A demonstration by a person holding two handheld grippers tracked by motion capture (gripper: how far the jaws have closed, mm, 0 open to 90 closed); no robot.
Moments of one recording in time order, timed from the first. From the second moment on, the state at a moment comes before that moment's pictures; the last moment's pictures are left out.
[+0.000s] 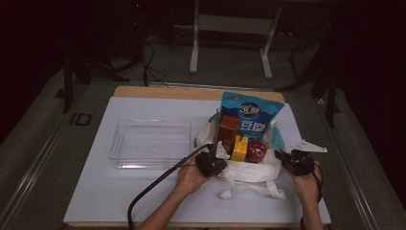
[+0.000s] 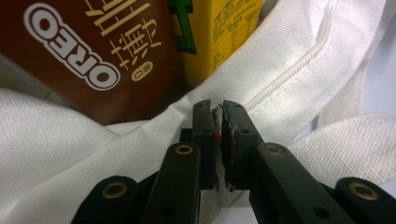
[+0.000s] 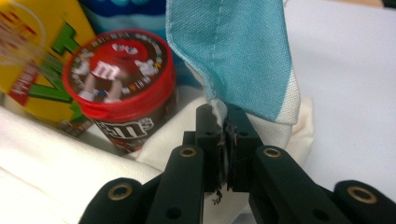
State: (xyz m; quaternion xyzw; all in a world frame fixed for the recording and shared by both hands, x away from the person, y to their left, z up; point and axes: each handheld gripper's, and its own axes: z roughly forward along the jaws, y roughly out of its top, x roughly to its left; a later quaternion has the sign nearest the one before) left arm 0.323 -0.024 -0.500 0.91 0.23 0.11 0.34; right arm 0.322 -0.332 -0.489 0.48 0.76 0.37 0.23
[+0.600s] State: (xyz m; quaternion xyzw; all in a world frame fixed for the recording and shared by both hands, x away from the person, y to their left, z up) left arm 0.330 -0.020 -0.502 0.90 0.23 0.10 0.36; right arm 0.326 -0.330 -0.516 0.49 0.75 0.37 0.23
